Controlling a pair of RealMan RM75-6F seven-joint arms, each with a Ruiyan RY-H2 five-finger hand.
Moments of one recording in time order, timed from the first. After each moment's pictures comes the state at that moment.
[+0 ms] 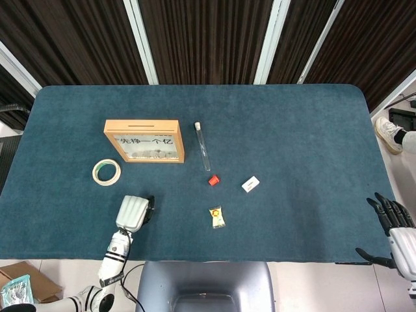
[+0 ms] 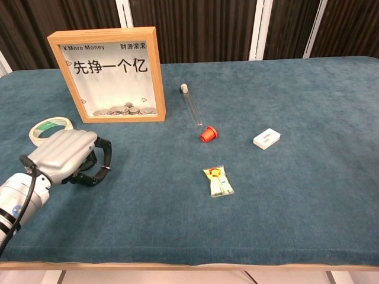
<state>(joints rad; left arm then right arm) -0.50 -1.92 -0.13 -1.04 1.38 1.24 0.34 -0.01 -0.93 -0.03 -1.72 -1.60 1.52 0.15</state>
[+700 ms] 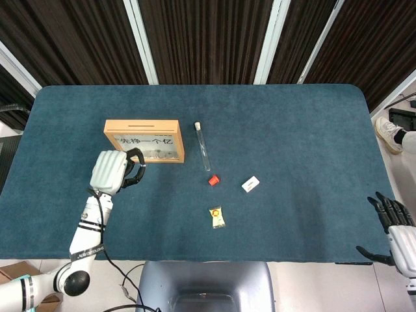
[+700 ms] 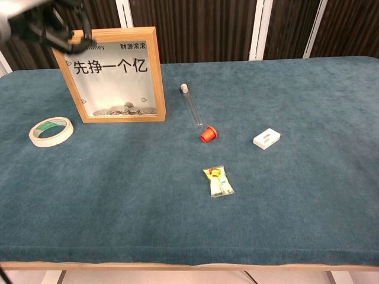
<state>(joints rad) -0.62 -1.40 -0.47 -1.82 1.04 1.15 0.46 0.00 -0.94 -0.01 -1.72 -1.55 1.48 0.10</state>
